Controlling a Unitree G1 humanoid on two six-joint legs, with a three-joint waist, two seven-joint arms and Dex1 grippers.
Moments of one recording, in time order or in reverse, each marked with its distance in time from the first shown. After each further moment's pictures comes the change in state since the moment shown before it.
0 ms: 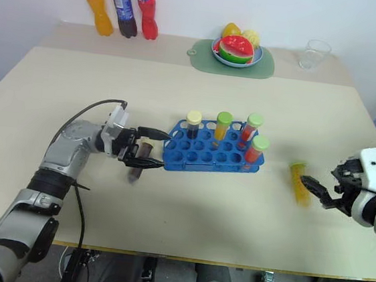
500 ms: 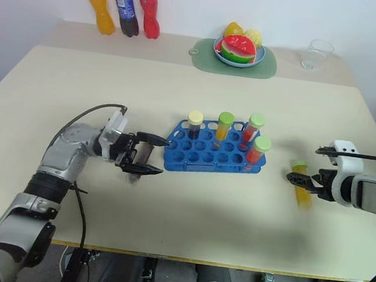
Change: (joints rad) left arm 0.046 0.042 -0.015 -0.065 -0.001 0.009 -0.057; right arm -0.339 -0.009 0.408 0.428 -0.162 -0.024 0.125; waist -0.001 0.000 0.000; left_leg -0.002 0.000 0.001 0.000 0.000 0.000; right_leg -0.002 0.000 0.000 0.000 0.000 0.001
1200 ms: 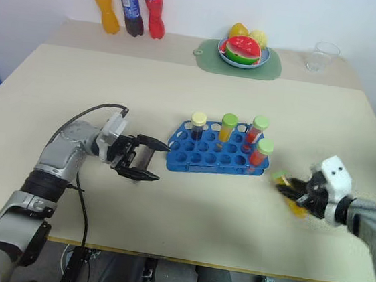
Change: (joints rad) left arm -0.020 0.006 -0.038 -0.007 -0.037 0.018 -0.029; right arm 0.513 0.195 -0.235 -0.509 -0.040 -0.594 0.294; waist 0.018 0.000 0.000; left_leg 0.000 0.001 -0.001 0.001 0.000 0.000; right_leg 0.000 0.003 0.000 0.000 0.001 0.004
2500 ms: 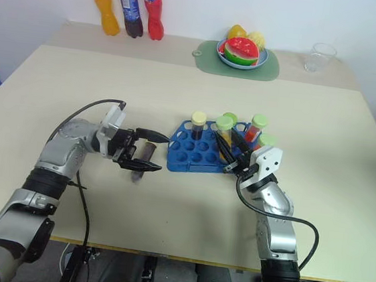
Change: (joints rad) left arm -0.014 -0.006 0.041 0.028 0.000 0.013 0.048; right arm -0.281 0.602 0.360 0.379 -0.248 -0.835 -0.270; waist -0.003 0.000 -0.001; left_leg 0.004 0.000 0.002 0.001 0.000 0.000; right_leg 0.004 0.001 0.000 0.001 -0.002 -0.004
